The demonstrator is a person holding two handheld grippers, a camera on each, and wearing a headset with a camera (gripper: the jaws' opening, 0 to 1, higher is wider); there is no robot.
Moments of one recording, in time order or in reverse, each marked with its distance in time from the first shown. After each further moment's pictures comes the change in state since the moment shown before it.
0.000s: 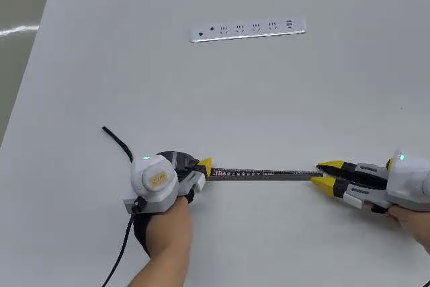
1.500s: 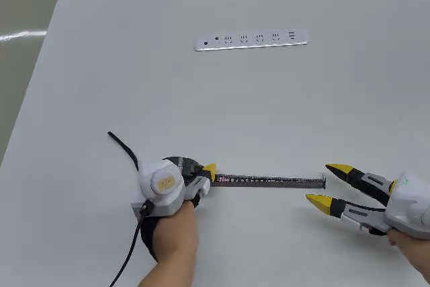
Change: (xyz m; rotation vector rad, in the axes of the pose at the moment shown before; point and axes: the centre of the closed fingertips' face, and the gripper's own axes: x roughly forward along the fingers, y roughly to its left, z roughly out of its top) left arm 0.000 -0.001 0.001 -0.006 -0.007 -0.002; right arm -0.004 0.010 0.014 -0.089 -0.054 -0.133
